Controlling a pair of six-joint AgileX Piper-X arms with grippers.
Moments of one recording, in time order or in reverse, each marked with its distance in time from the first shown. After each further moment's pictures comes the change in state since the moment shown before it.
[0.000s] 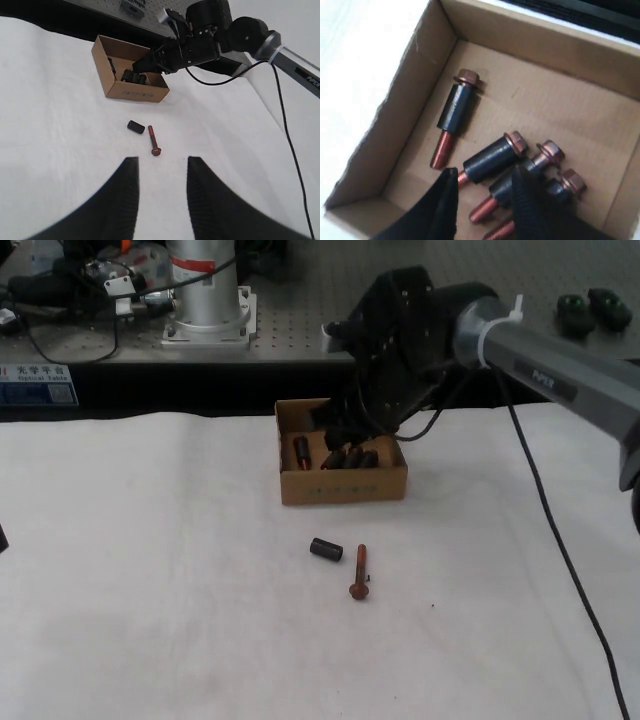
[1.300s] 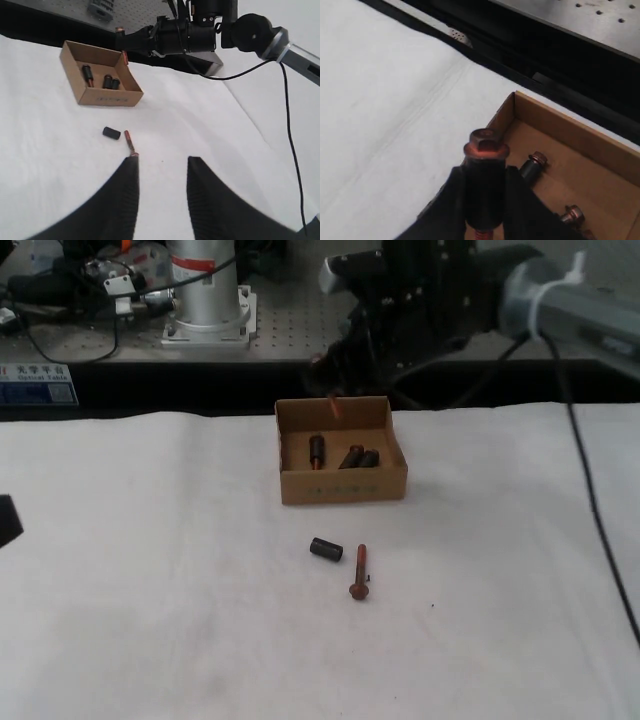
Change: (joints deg) left arm 0.0 0.8 0.0 -3.1 4.6 -0.4; right arm 0.4 -7.8 12.2 -22.2 -6.4 -3.7
